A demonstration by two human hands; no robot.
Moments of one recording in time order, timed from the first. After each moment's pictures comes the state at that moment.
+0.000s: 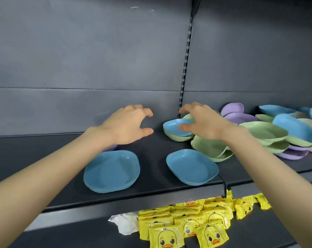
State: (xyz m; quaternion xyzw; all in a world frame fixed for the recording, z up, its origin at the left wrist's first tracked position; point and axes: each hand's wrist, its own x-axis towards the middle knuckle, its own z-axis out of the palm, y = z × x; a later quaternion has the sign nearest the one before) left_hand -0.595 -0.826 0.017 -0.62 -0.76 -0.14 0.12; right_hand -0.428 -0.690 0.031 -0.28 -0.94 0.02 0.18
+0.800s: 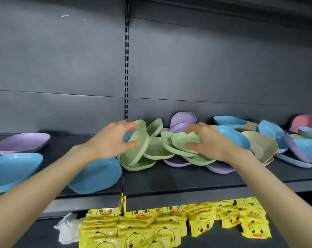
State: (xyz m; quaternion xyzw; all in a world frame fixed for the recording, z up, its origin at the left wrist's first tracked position) left_hand -0.423 -0.677 -0.007 -0.58 -0.77 -0.25 0.07; right_hand -0.216 -0.510 0.014 -0.28 -0.95 0.04 0.17
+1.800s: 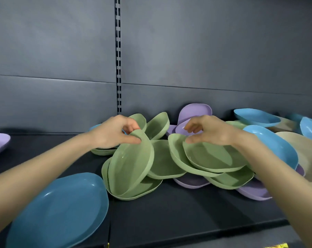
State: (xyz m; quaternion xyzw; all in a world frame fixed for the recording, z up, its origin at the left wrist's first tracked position) left_hand -0.526 -0.564 -0.039 -0.59 -0.73 -0.34 -0.10; right_hand -0.314 -0.385 -0.008 -0.24 -0.95 0.14 0.10
